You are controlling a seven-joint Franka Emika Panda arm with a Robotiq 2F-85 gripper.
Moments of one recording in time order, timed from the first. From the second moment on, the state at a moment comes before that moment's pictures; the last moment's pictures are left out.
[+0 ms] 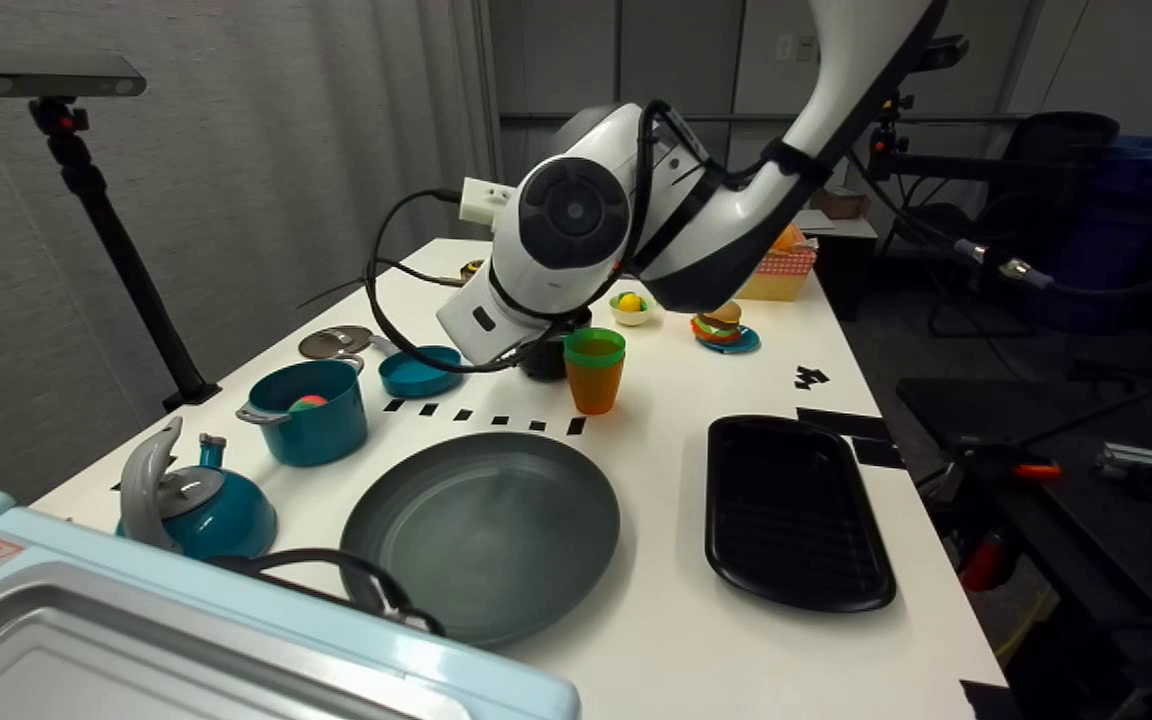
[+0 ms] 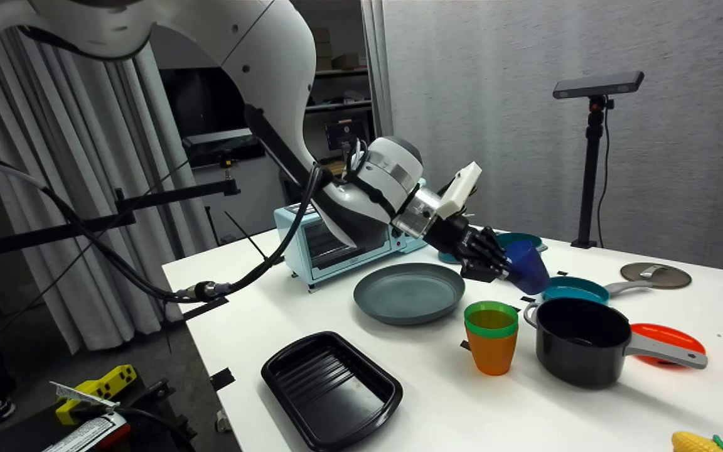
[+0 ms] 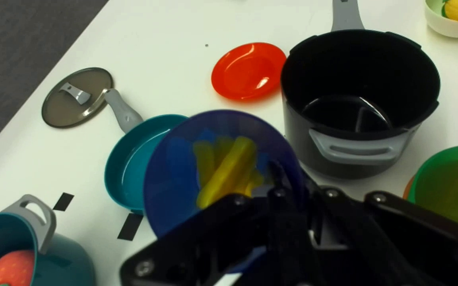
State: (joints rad) arm -0.06 0.74 -0.12 -1.71 -1.45 2.46 -0.60
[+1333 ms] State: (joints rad) arm 0.02 0.76 -0.13 -1.71 -2.12 1.87 -0.18
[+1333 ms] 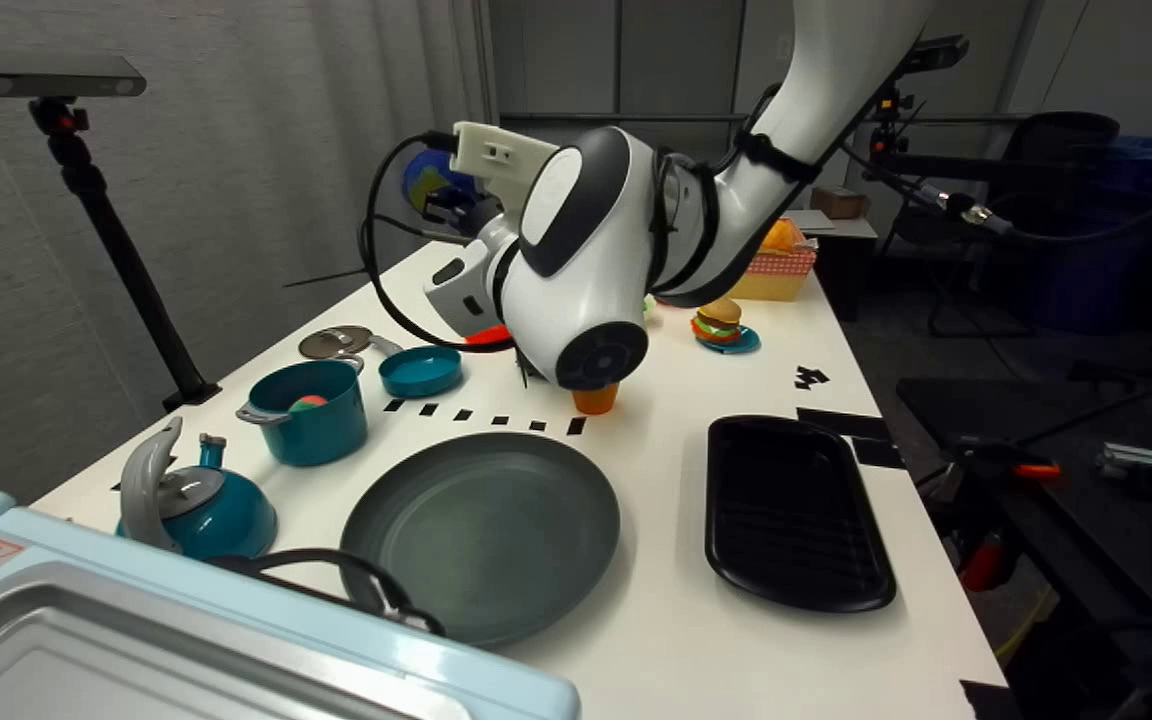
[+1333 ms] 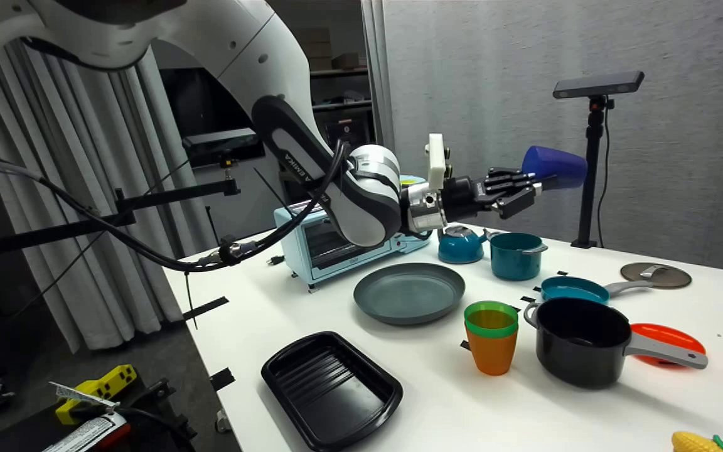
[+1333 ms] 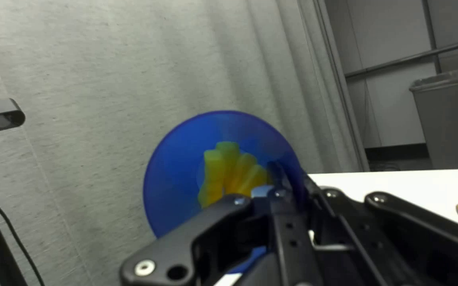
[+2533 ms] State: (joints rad) arm 0.04 0.84 -0.13 -1.71 -2.33 1.44 -0.05
